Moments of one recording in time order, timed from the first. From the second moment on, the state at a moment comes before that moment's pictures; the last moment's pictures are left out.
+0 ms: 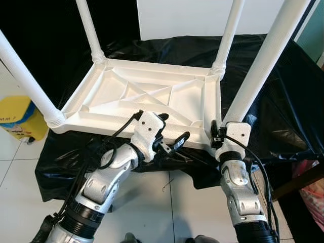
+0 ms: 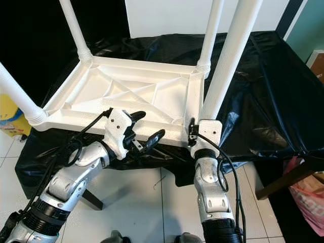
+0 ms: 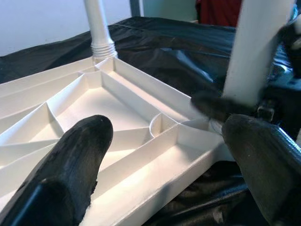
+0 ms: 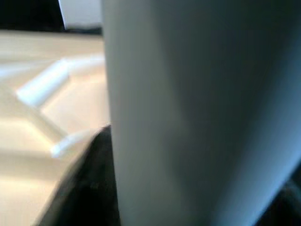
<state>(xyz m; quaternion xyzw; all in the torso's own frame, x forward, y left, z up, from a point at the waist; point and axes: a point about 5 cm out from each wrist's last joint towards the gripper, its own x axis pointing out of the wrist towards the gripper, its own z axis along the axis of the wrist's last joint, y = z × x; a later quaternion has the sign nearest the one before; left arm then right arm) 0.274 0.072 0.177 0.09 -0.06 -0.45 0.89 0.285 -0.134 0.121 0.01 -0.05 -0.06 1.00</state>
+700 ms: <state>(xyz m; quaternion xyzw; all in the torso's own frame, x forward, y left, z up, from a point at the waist) 0.283 0.054 0.178 0.10 -0.08 -0.45 0.88 0.294 -0.141 0.140 -0.01 -0.09 0.09 0.99</state>
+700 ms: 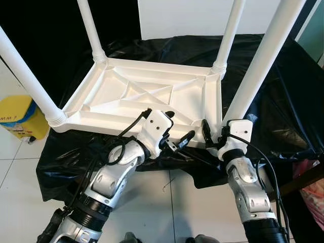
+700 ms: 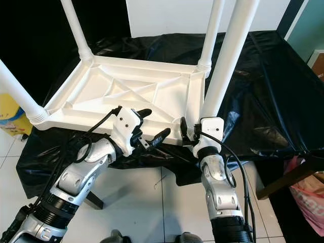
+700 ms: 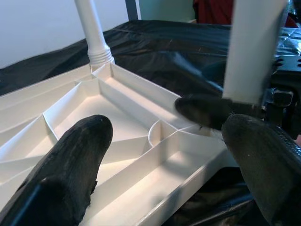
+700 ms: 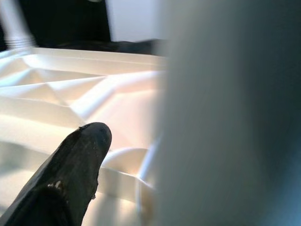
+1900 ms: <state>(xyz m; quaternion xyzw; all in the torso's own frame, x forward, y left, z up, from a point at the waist) 0.262 0.038 0.164 0.11 -0.07 -0.50 0.85 0.306 -0.164 0.132 -0.06 -0.05 0.19 0.98</state>
